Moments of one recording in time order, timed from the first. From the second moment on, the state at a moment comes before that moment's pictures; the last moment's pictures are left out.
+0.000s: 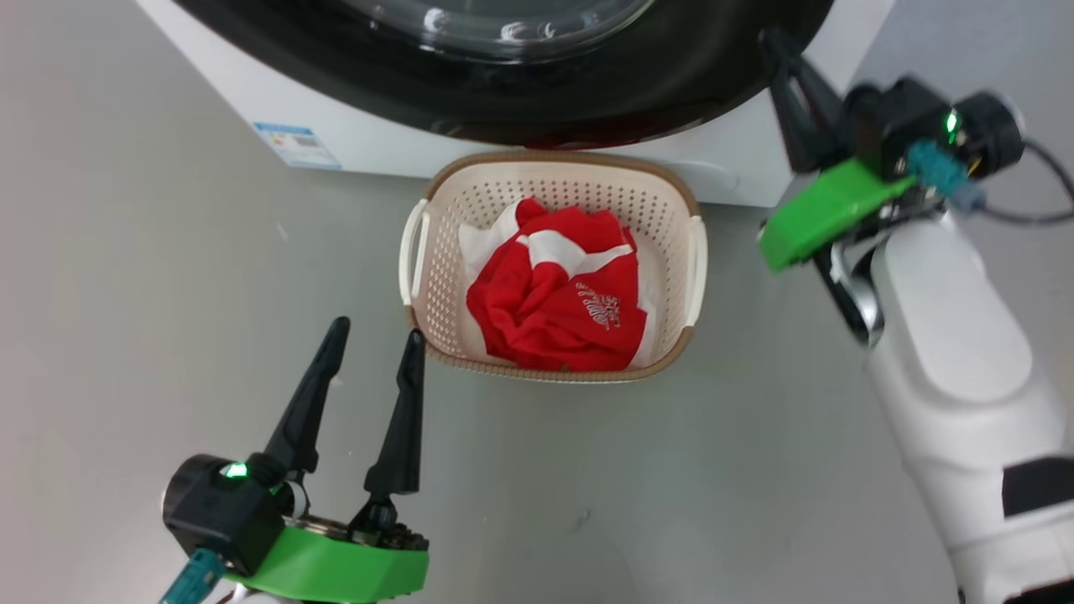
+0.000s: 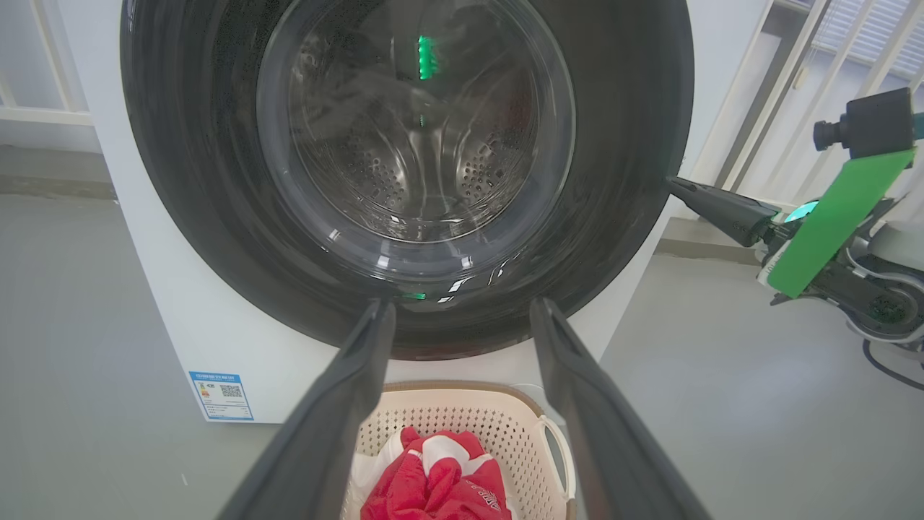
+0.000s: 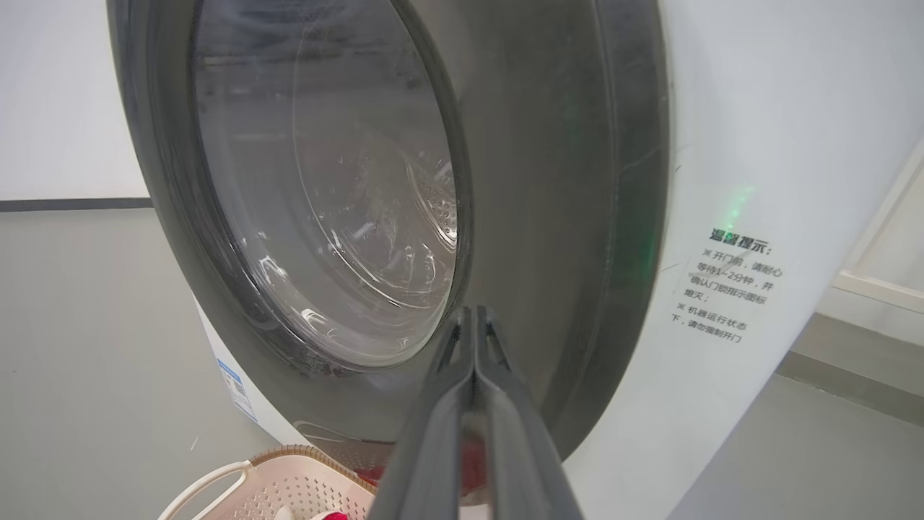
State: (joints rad) left arm -0.19 0.10 -0.26 -0.05 -0.33 0.02 -0.25; right arm -0.86 -0.07 0.15 0.68 0.06 0.13 -0.26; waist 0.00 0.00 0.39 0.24
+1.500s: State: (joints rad) left arm 0.05 0.15 -0.11 -0.10 -0.34 0.10 -0.25; right arm -0.04 -0.05 0.01 0.01 0.12 0.13 -0.26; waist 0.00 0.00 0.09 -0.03
